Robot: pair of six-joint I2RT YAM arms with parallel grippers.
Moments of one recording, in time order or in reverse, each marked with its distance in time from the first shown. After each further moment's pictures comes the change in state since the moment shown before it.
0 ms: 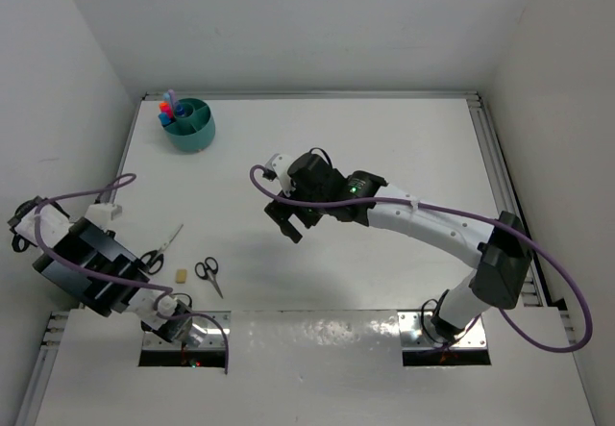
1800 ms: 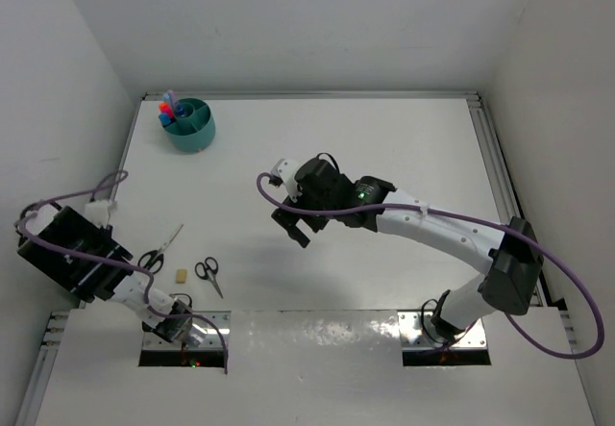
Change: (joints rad) left arm 0.011 0.127 -0.102 0.198 0.034 -0.151; right arm 0.005 -0.062 -0.067 0.002 0.016 -0.034
